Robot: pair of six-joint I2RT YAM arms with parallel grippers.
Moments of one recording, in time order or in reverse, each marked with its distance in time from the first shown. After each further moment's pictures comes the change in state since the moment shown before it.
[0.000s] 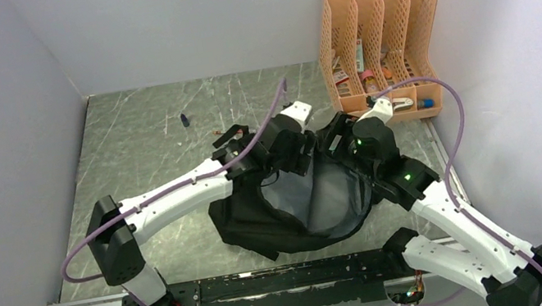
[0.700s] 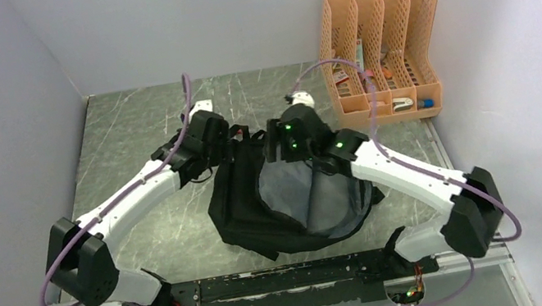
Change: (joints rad) left arm 0.397 -0.219 -0.315 -0.039 -0.082 -0.162; right arm 0.156 0.468 0.269 -0.035 -0.175 -0.089
